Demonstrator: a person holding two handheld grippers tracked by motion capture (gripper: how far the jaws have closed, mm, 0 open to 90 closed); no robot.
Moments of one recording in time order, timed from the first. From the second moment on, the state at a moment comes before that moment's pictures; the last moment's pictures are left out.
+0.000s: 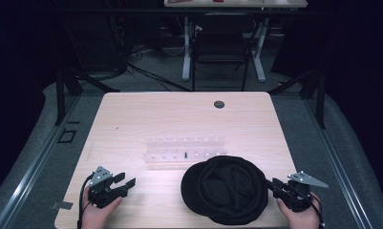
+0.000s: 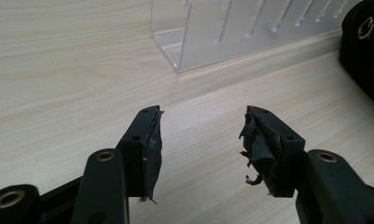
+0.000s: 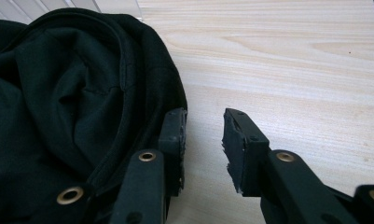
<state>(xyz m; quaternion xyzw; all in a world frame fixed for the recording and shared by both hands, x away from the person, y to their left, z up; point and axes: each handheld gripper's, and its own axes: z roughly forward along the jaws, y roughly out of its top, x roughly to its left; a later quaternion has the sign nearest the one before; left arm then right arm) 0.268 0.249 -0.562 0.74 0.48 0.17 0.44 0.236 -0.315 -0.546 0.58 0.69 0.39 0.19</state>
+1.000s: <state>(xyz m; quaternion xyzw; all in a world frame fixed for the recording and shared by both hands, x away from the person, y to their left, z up) 0.263 0.247 -0.559 0.74 0.47 0.16 0.44 0.253 -0.318 -0.502 0.58 0.73 0.34 0.12</state>
